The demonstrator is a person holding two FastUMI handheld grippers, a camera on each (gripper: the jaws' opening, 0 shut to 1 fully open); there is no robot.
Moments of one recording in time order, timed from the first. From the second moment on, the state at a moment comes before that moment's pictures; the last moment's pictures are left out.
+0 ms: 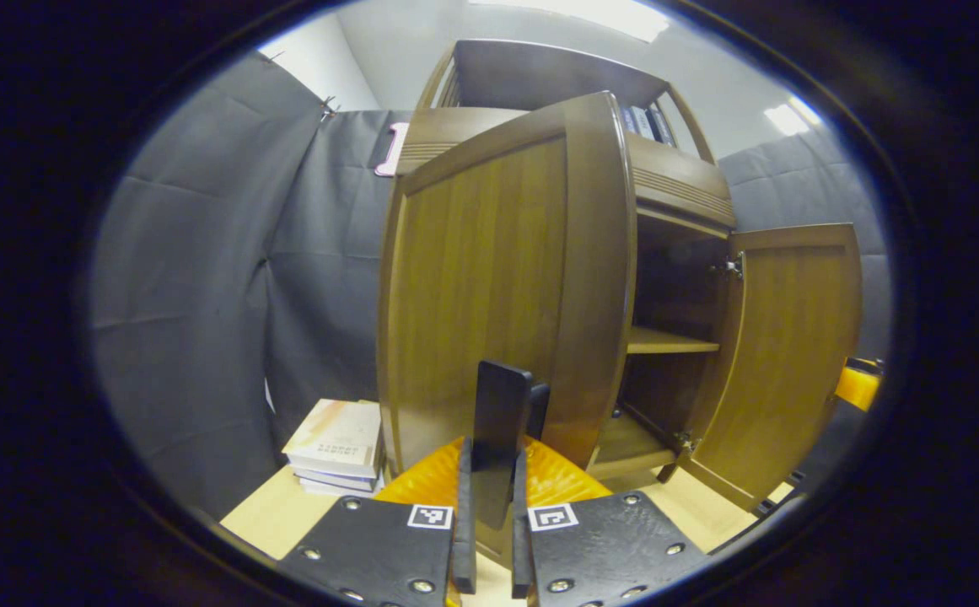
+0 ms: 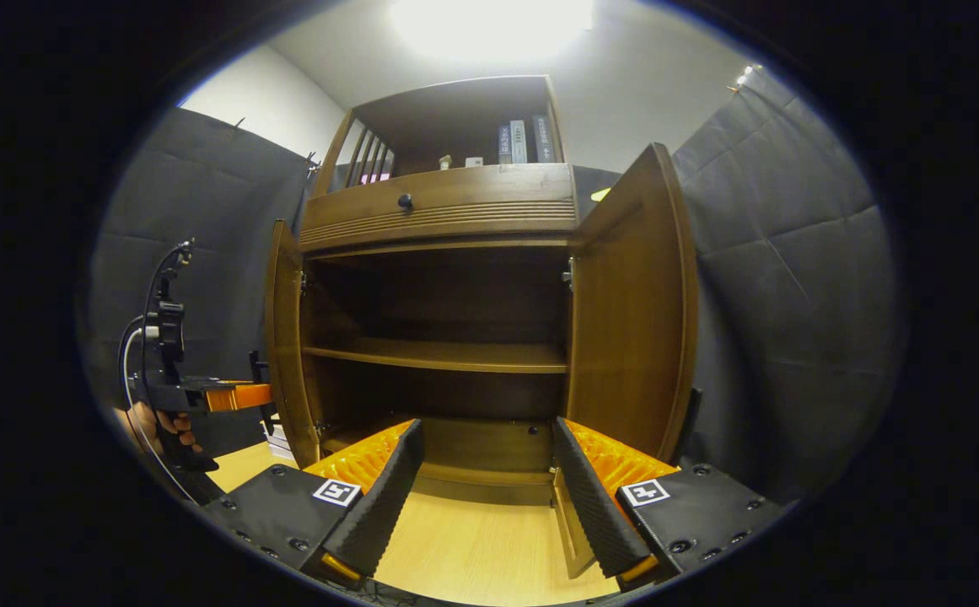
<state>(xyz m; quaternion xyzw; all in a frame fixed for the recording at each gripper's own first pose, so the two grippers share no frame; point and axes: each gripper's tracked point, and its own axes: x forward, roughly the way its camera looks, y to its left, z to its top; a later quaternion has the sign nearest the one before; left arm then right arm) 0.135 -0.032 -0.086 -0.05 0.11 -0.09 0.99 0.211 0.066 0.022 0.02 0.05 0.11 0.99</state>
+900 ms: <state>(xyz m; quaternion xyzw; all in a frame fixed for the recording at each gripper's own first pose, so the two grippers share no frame) 0.104 0.066 -0.094 -0.06 0.10 -0.02 0.99 0.204 0.137 0.028 0.00 0.04 0.17 0.98</state>
